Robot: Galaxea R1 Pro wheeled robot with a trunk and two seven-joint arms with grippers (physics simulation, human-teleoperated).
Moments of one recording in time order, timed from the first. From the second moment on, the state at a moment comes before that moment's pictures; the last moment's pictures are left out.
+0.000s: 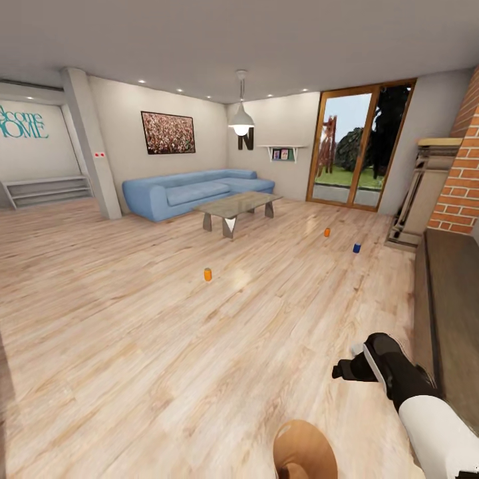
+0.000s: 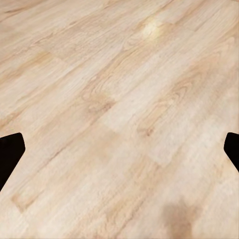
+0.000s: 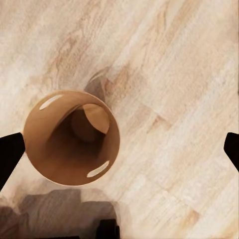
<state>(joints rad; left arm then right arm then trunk) 0.20 0.03 0.09 -0.93 -0.02 -0.42 -0.01 -0.70 -0.18 -0.08 -0.74 0.13 1.05 0.25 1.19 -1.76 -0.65</state>
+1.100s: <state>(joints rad) 0.20 0.03 0.09 -0.93 -0.02 -0.42 -0.01 -0.72 -0.14 -0.06 -0.74 0.15 1.05 0.22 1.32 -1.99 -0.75</state>
